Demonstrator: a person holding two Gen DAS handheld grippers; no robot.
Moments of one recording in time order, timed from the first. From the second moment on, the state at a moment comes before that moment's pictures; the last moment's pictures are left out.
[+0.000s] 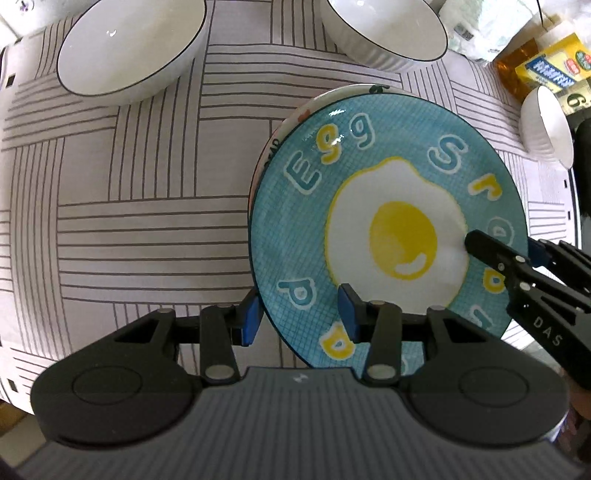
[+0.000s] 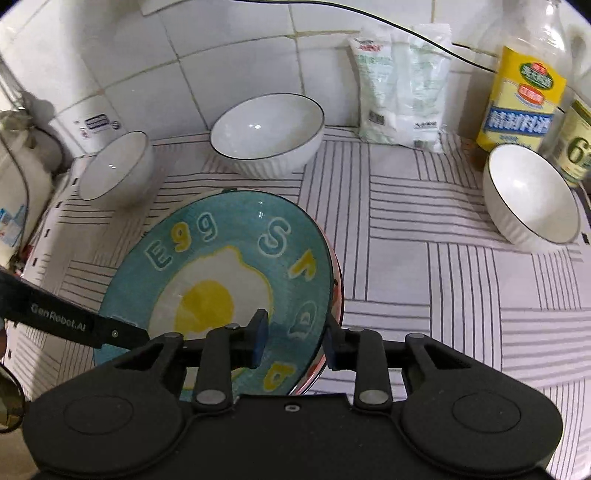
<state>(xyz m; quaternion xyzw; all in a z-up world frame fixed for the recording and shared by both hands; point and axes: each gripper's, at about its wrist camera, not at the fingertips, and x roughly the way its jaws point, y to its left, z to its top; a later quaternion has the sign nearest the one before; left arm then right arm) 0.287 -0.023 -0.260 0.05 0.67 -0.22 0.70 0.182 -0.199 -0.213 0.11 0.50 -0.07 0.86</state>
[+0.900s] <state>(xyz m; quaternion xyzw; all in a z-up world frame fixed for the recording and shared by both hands) 0.239 -0.034 -0.188 0.14 0.61 -0.26 0.74 0.126 -0.160 -0.156 0.06 0.43 -0.09 0.89</state>
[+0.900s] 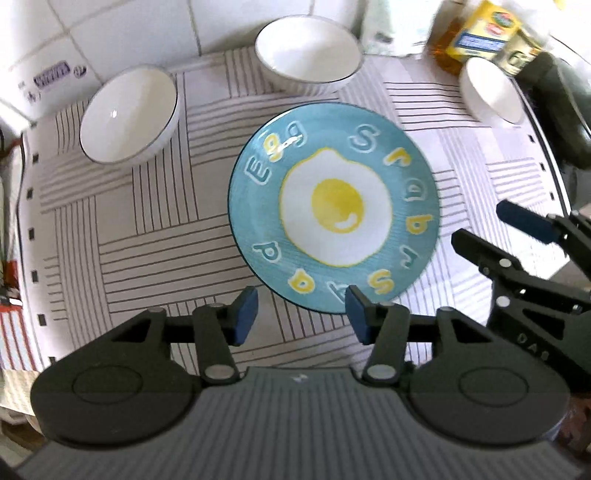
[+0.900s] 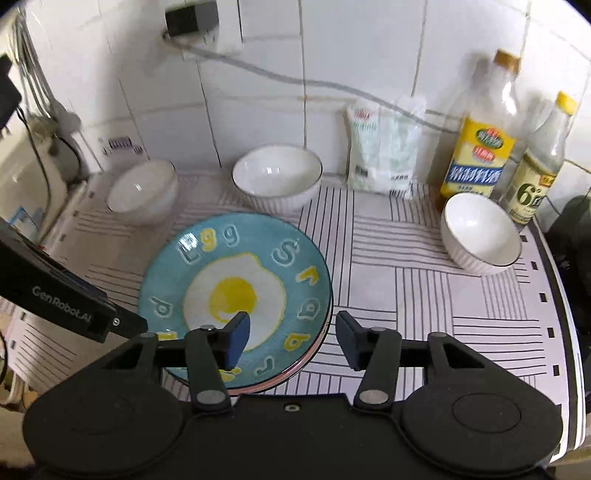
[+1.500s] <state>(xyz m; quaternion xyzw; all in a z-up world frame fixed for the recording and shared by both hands) 0.168 -0.103 -0.118 0.24 0.52 -0.35 0.74 0.030 -0.219 -0.104 0.07 0.33 -0.12 0.93</state>
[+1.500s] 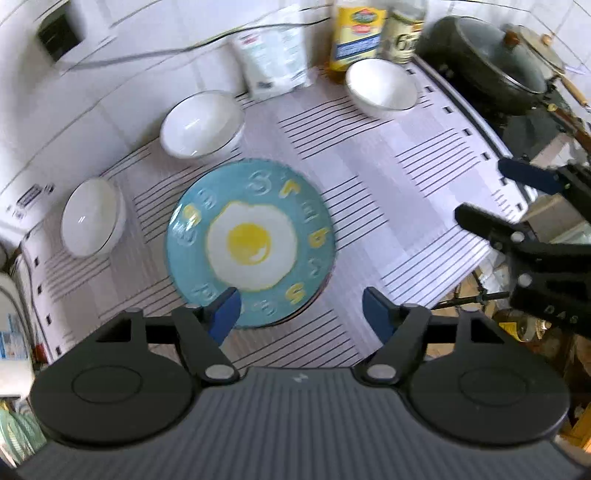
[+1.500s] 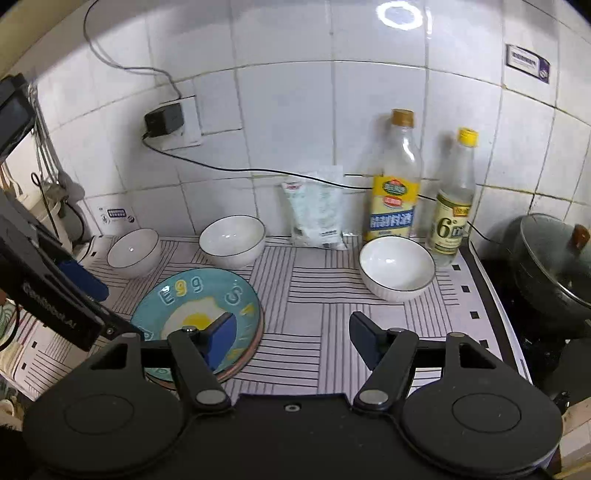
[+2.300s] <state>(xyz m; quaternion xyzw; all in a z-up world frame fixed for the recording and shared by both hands) 0.244 -0.277 -0.160 0.19 0.48 -0.32 0.80 0.107 -0.373 -0.215 0.05 0.33 -0.12 0.93</state>
